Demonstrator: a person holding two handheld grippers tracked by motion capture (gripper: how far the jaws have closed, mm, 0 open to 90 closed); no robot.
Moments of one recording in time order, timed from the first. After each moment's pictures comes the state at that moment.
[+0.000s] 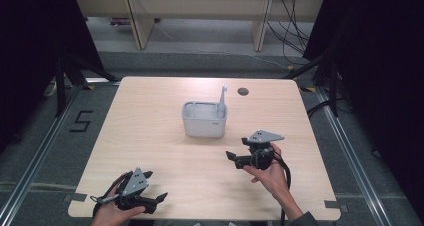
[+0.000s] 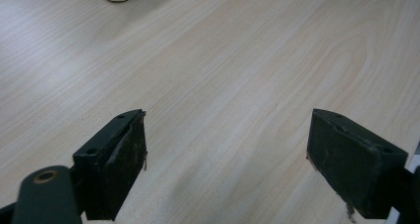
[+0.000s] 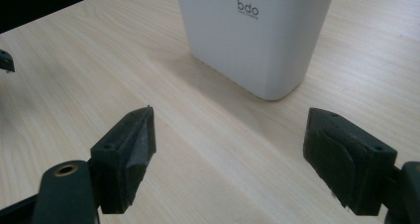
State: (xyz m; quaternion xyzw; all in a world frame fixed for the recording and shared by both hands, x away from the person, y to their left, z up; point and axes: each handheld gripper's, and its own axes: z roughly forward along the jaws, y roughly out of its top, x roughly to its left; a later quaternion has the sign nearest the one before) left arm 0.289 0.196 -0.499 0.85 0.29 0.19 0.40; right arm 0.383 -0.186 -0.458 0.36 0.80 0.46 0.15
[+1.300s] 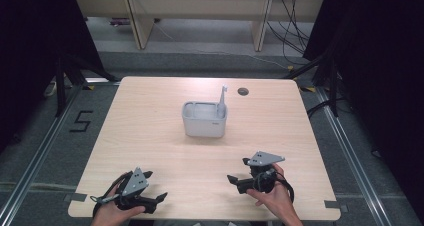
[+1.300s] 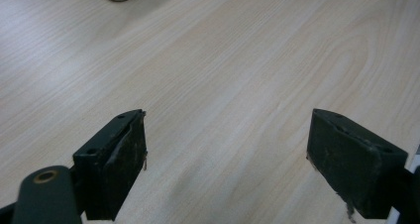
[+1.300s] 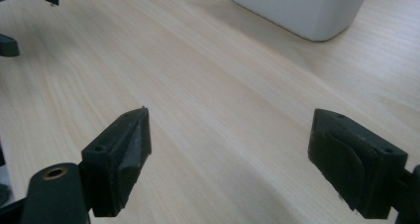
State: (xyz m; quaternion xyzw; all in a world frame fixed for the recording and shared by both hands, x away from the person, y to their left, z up) left arm 0.290 0.197 -0.499 0.85 0.29 0.19 0.40; right arm 0.335 -0.192 -0.481 0.33 0.83 0.43 0.12
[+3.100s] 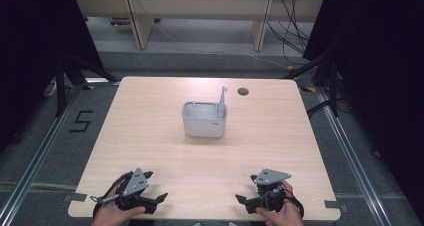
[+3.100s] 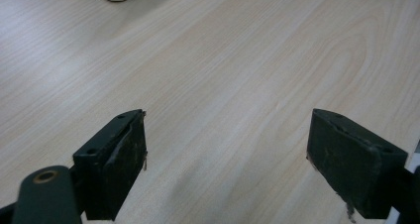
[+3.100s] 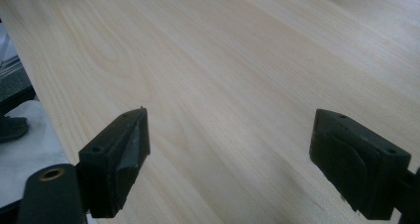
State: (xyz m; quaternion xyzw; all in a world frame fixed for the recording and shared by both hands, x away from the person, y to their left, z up) left arm 0.289 0.197 -0.498 0.85 0.29 0.18 0.40; right arm 0.295 -0.211 -0.495 0.34 0.85 0.38 0.11
